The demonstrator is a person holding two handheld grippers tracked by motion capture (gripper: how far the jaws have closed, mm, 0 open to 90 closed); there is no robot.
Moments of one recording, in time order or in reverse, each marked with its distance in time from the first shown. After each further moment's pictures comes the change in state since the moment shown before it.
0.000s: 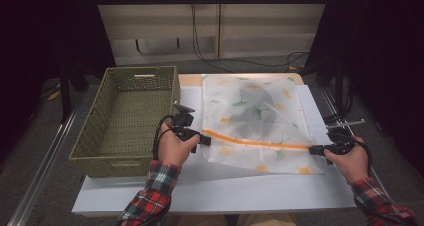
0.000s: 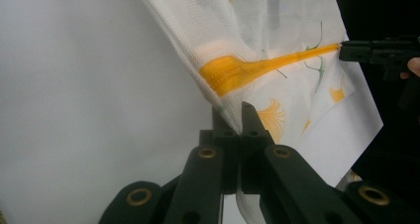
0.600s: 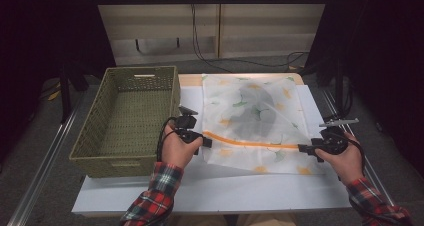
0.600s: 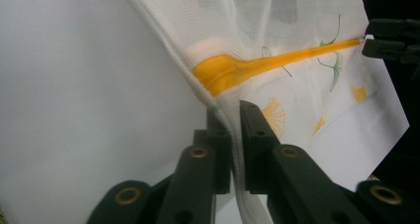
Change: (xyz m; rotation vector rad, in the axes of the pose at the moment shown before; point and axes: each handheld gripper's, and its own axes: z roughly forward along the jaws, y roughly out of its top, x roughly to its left) left arm 0.000 -0.002 0.010 0.007 0.054 0.029; right arm 0.017 0.008 0.005 -0.094 -0.011 -0.080
